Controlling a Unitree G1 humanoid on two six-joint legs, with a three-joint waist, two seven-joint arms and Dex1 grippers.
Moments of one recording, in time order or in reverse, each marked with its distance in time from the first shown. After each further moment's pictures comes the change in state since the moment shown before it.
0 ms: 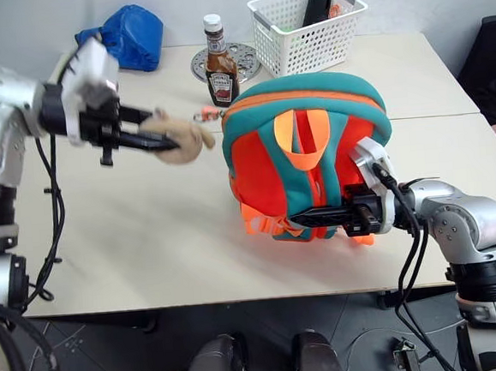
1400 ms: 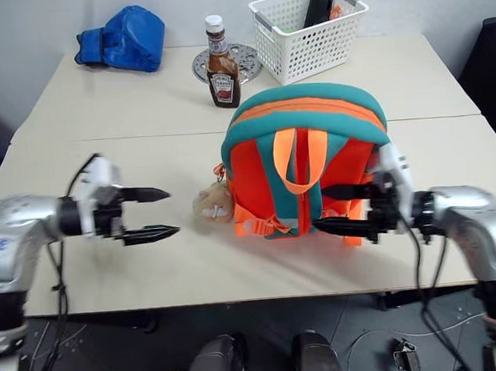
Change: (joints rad) left arm 0.706 0.021 0.410 -0.438 -0.178 0.250 0.220; right arm 0.168 -0.164 -0.157 -0.037 -0.128 -0.140 -0.108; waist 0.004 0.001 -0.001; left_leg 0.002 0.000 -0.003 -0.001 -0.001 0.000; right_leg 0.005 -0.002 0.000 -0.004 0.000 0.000
